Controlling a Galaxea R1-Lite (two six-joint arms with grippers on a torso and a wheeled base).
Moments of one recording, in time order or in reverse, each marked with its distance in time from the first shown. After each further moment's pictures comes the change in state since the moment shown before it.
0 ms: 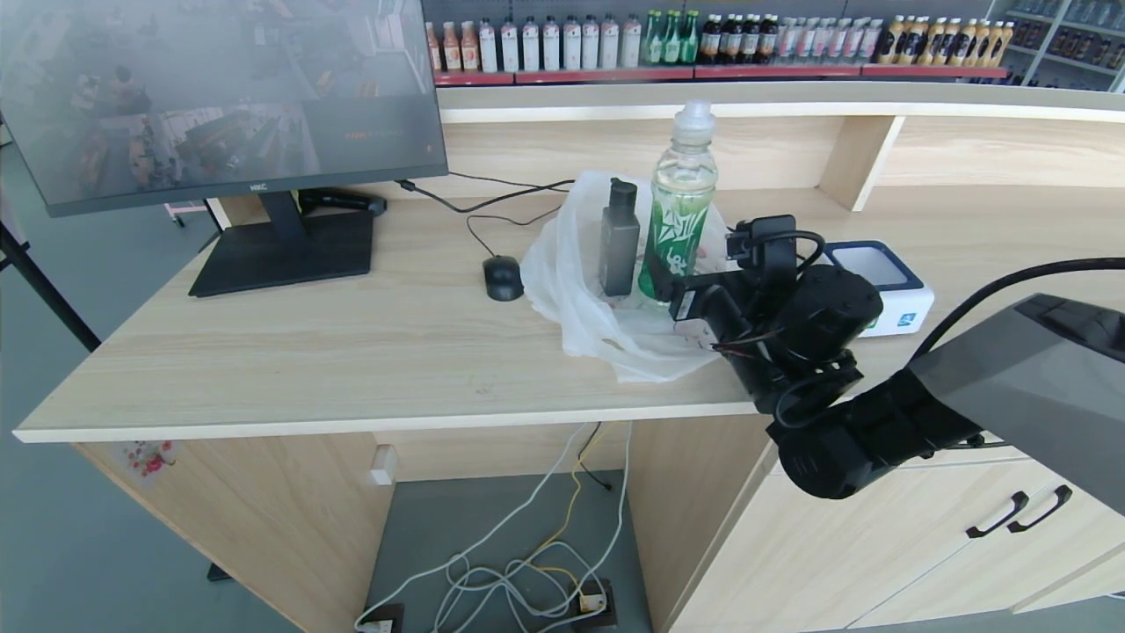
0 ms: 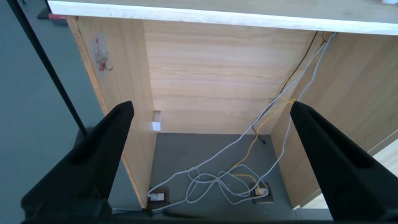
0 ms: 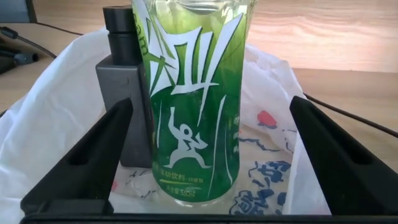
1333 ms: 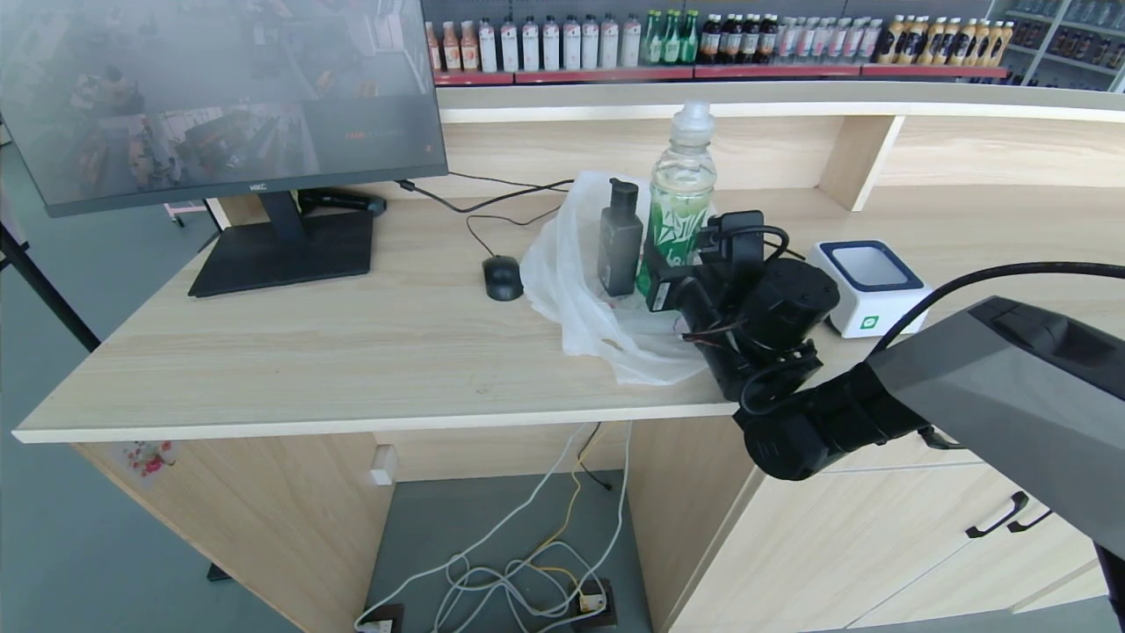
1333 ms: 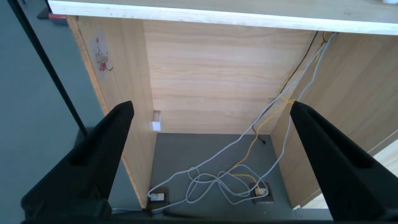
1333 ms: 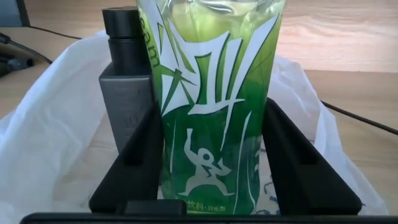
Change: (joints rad) left arm 0.000 0.000 0.000 0.000 0.000 0.000; right arm 0.029 0.085 -0.161 0.055 -0.023 0.003
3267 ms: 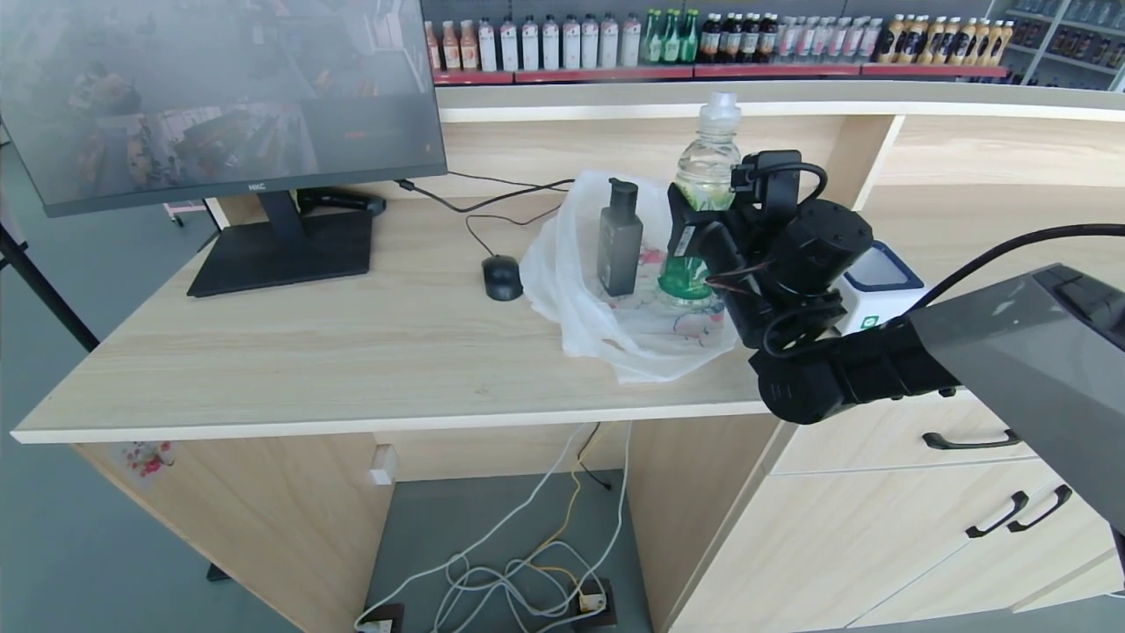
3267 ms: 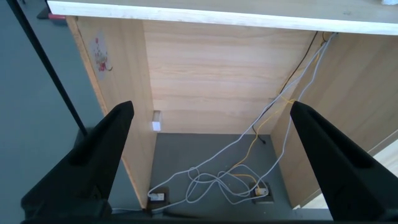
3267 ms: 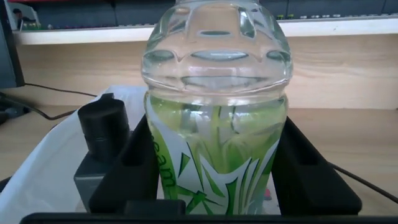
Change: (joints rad) left arm 0.000 0.000 0.000 0.000 0.000 0.000; right arm -0.058 -0.024 -0.188 0.112 0.027 0.021
